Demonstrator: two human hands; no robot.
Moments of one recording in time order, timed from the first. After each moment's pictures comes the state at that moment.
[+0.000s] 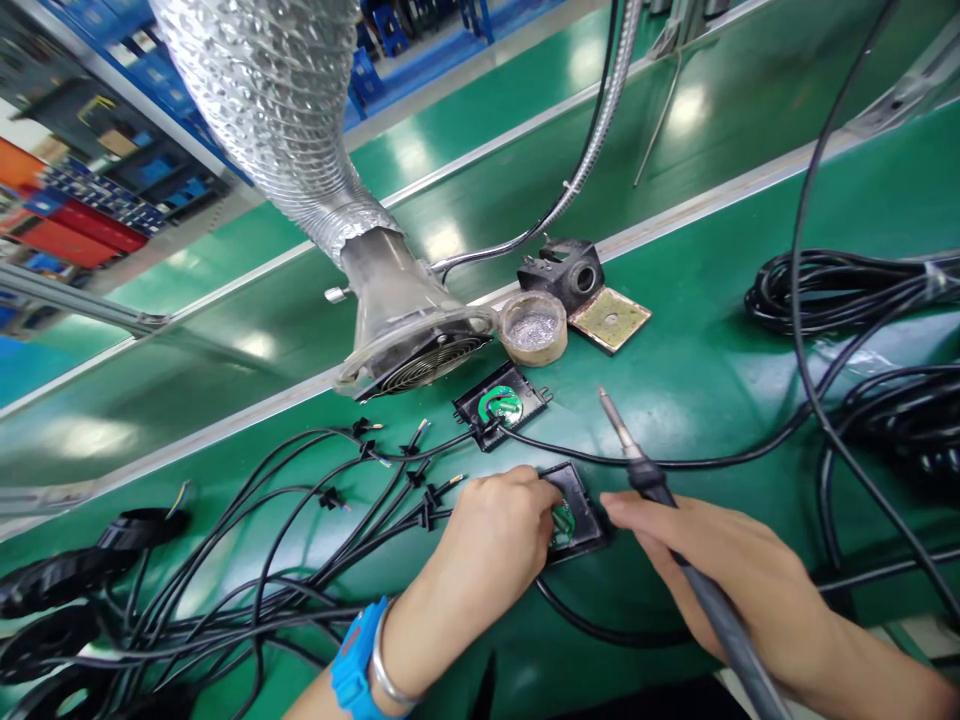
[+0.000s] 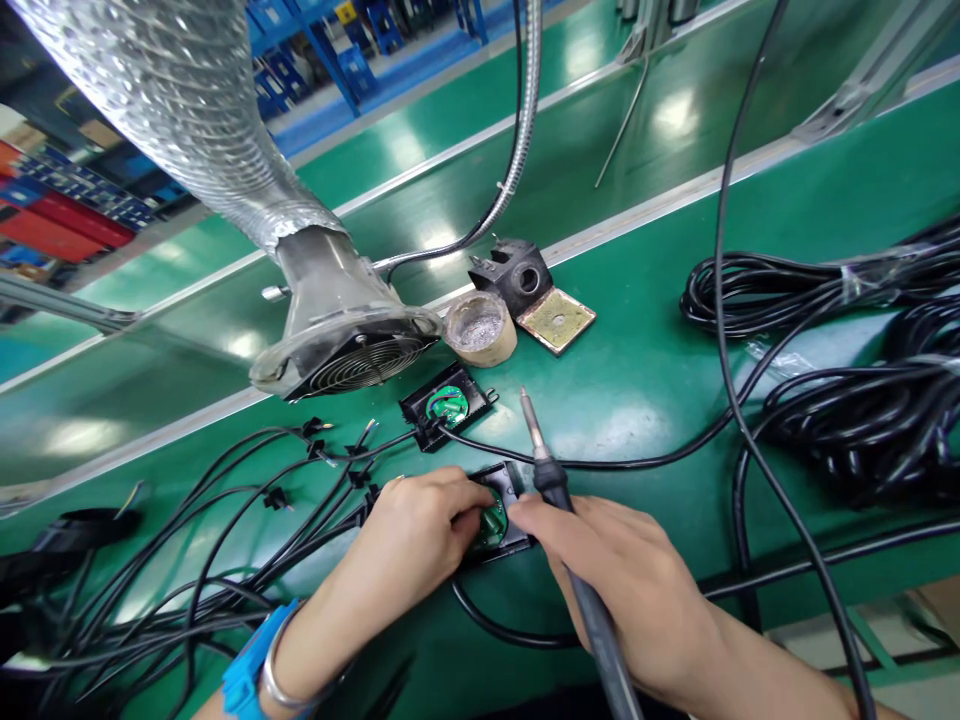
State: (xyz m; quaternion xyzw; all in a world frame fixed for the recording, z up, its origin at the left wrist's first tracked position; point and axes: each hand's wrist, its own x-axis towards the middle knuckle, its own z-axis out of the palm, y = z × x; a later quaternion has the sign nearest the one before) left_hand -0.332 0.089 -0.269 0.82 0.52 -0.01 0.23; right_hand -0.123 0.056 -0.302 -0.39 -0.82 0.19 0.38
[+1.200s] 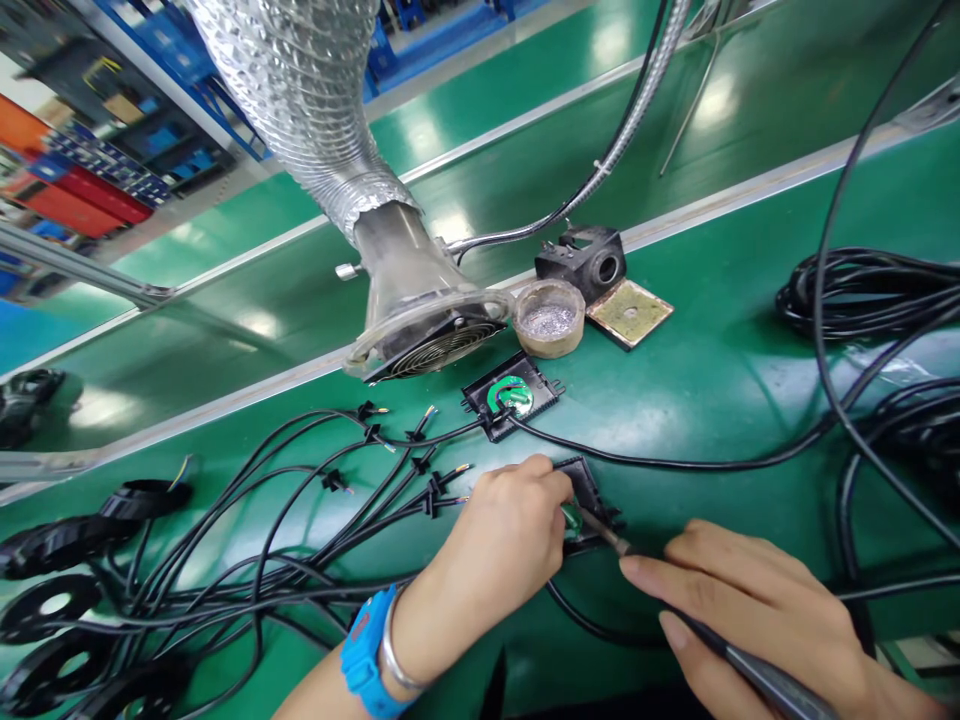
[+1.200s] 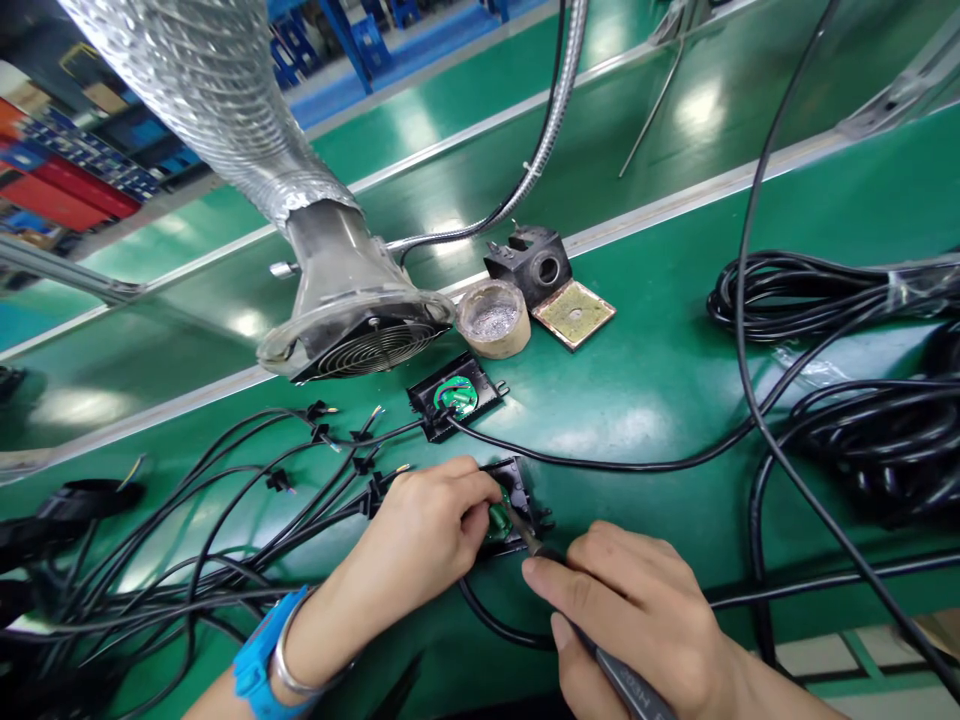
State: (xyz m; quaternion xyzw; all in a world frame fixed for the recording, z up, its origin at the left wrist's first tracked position) left_hand -0.330 0.086 -0.271 0.83 0.51 0.03 0.22; right_hand -0.123 0.040 -0.289 -0.39 -0.82 0.14 0.39
